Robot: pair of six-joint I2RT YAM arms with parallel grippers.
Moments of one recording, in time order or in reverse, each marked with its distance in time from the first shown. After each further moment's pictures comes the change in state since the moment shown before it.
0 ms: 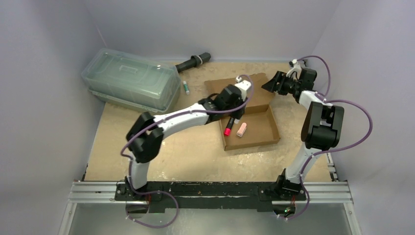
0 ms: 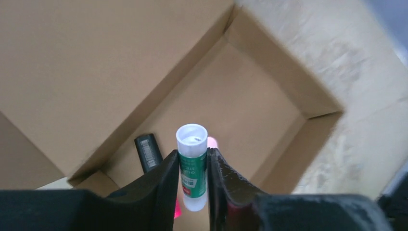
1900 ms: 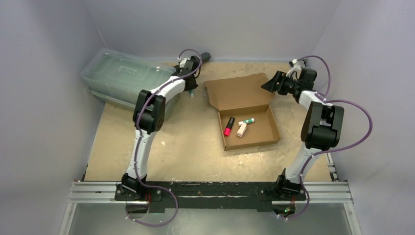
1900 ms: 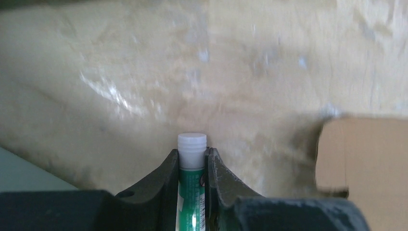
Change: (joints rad) left arm 0.519 0.544 0.488 -0.287 -0.331 -0.280; right arm 0.000 0.000 0.000 0.000 -0.003 0.006
